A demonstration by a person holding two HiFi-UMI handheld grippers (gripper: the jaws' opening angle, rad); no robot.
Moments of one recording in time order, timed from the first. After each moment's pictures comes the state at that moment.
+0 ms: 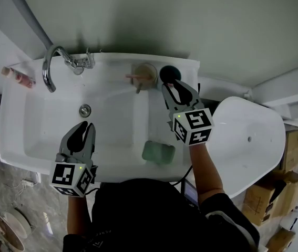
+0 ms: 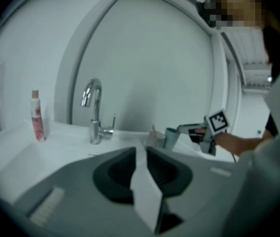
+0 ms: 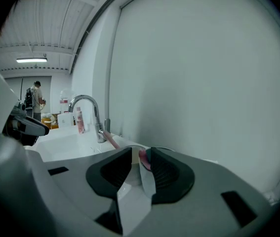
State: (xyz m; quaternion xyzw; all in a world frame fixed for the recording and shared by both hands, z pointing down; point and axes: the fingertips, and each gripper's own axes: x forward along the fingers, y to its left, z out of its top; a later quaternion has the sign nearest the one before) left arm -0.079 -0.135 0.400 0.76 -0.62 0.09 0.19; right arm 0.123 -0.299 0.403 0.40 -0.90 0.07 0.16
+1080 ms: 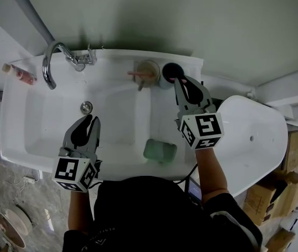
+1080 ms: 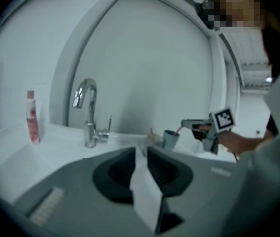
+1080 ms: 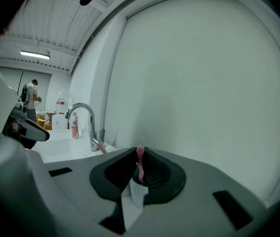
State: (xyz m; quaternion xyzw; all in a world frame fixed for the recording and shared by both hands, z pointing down) left arm -0.069 -0.148 0.399 0.77 -0.61 0.08 0.18; right arm 0.137 -0.298 0.366 0.43 -0.89 0.01 0.12
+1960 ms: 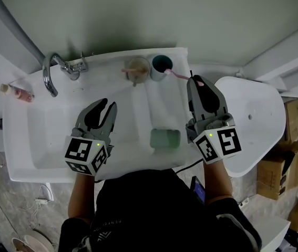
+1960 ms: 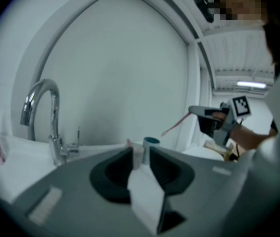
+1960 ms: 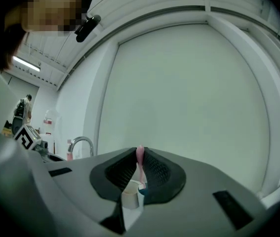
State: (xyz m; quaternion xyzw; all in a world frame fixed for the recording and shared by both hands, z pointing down) left arm -0.027 -0.181 0.372 0.86 -0.49 0.07 0.14; right arm 0.171 -0.214 0.267 0.51 -0.86 -0.01 0.00
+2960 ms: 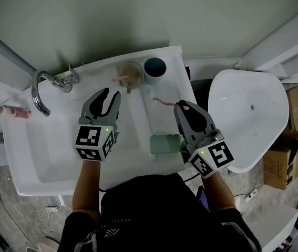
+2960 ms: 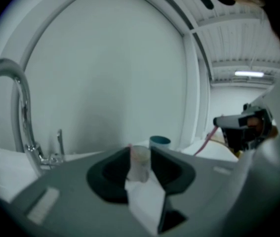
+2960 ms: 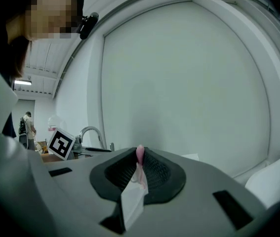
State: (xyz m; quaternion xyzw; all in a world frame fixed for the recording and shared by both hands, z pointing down) left arm 0.002 -0.255 0.396 0.86 -0.48 0.11 0.11; right arm 0.169 -0.192 0.338 0.49 -0.87 0.11 0.02
